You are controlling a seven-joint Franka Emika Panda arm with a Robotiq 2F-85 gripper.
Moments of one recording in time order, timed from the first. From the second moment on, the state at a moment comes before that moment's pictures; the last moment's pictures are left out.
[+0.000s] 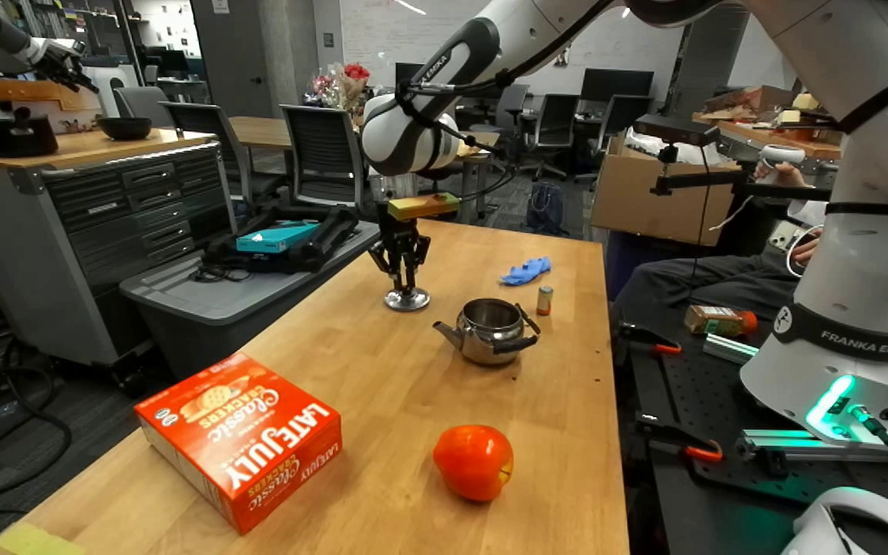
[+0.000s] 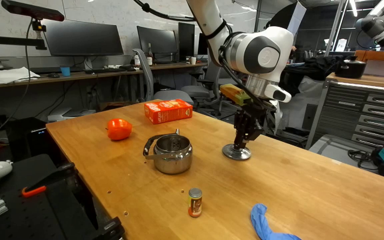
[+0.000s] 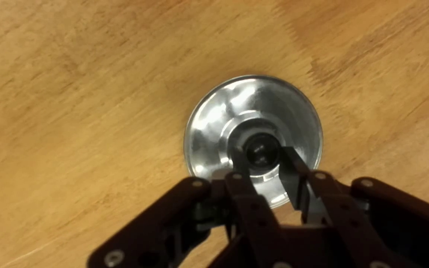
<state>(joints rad) -0.11 0.80 -0.09 -1.55 0.17 2.18 0.27</state>
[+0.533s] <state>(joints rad) -0.11 0.75 -0.08 -1.57 0.17 2.18 0.26</state>
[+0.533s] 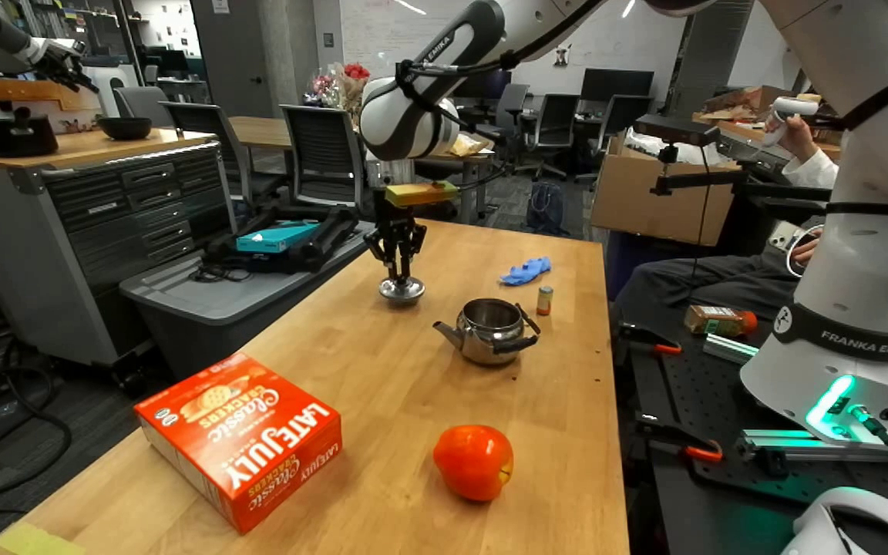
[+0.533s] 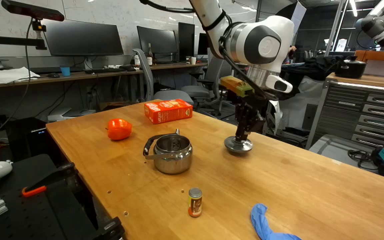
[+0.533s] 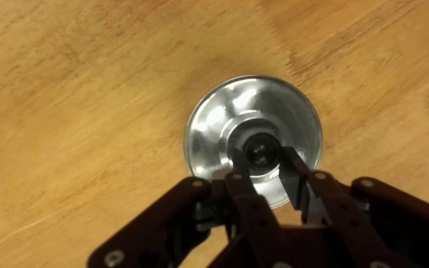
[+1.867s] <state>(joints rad) -0.04 0.32 -0.07 -1.99 0.04 2.16 0.12</state>
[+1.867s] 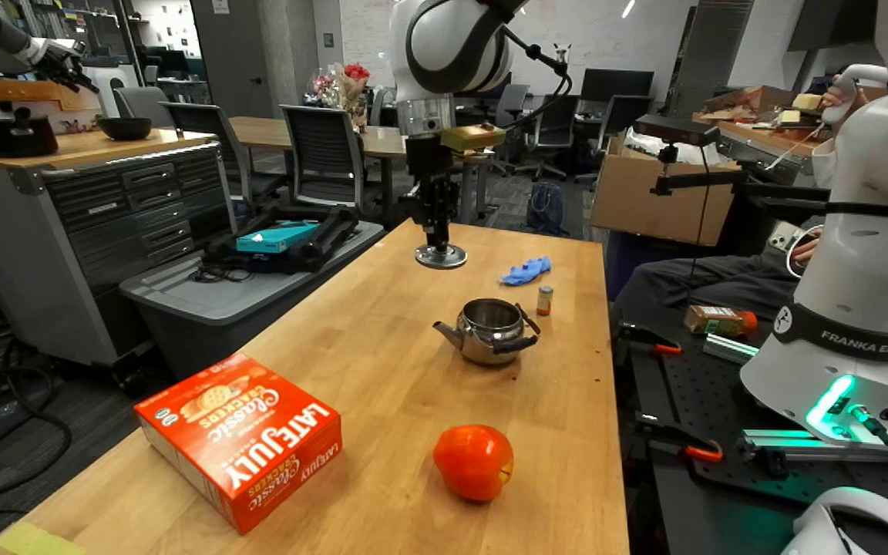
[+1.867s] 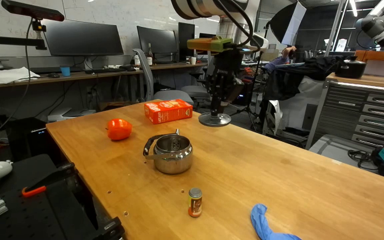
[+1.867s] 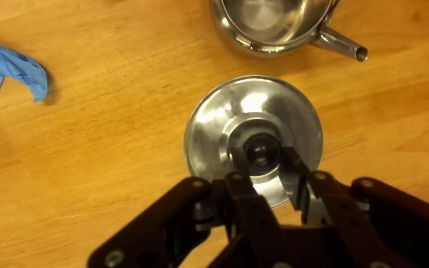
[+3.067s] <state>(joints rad) -0.01 0.11 -0.02 -2.44 -0.09 2.46 -0.10</state>
